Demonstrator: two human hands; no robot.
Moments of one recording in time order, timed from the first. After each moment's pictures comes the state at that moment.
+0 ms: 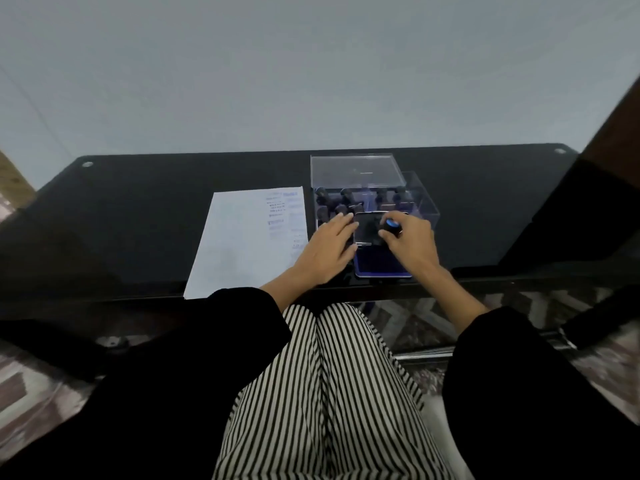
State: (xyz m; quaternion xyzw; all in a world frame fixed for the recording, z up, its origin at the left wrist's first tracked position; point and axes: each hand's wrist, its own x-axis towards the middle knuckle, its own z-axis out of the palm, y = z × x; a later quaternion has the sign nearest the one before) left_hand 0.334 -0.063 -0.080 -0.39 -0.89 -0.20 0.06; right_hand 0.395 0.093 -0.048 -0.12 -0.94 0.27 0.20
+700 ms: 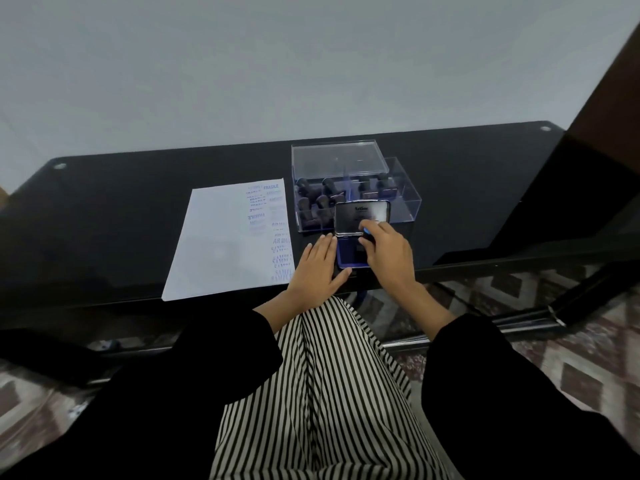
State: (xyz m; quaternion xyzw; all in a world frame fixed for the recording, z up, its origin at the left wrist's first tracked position) left_hand 0.361 -0.053 -0.123 -0.34 -0.93 -0.13 -0.03; right_hand 0.406 0.089 -0.090 -0.10 -0.95 0.20 0.21
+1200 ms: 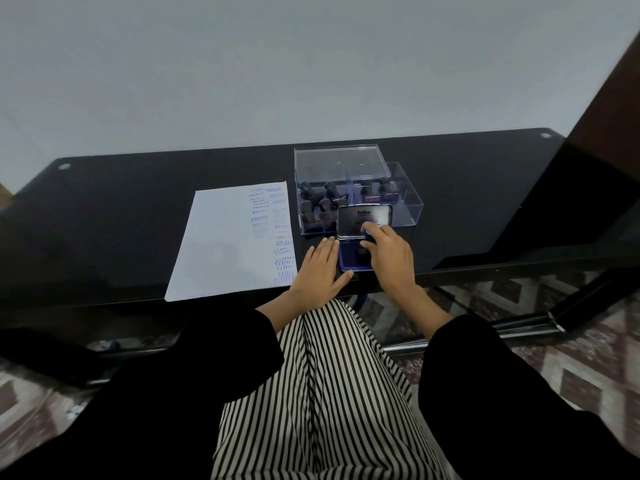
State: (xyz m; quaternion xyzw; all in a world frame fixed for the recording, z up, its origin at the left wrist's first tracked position) left_hand 0.359 -0.054 -0.123 -0.35 -0.93 -0.13 -0.03; right_hand 0.402 0.090 -0.092 -0.10 -0.96 0.18 0.21
